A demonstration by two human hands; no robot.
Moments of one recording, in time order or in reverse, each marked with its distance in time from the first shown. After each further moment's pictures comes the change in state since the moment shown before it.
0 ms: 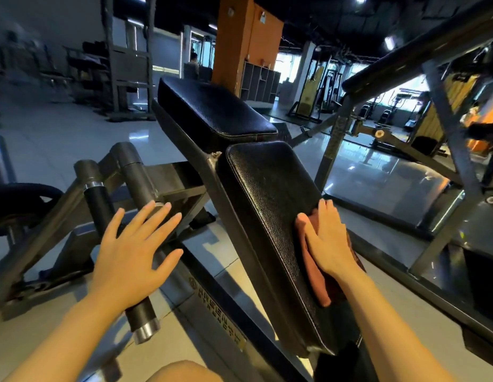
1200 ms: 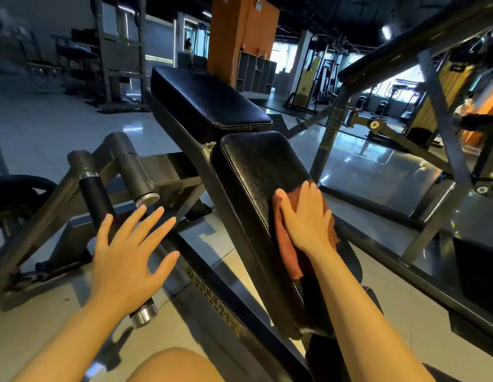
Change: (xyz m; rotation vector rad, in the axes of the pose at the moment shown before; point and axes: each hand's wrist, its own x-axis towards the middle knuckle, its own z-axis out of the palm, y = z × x) left_hand -0.023 0.014 0.005 -0.085 0.075 -0.052; right_hand -0.004 -0.048 -0.003 0.086 0.033 0.109
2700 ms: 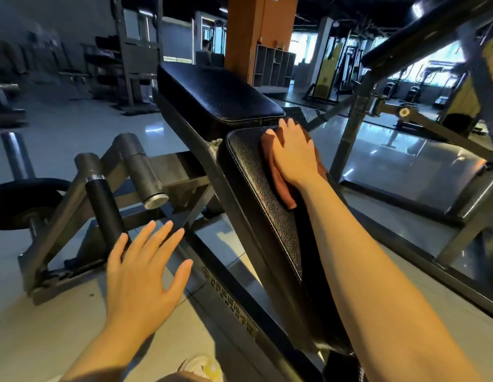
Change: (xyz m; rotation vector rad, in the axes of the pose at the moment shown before) left_hand -0.010 0.031 0.001 0.013 -0.002 -0.174; right_hand 0.110 -0.061 0.013 -0.015 -0.018 -0.308
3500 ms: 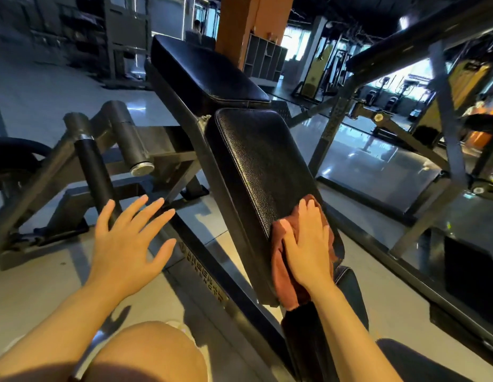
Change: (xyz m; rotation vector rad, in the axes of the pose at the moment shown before) left_hand -0.022 -0.003 0.002 0.030 0.013 0.136; right_hand -0.217 0.038 -0.024 0.052 -0.109 0.349
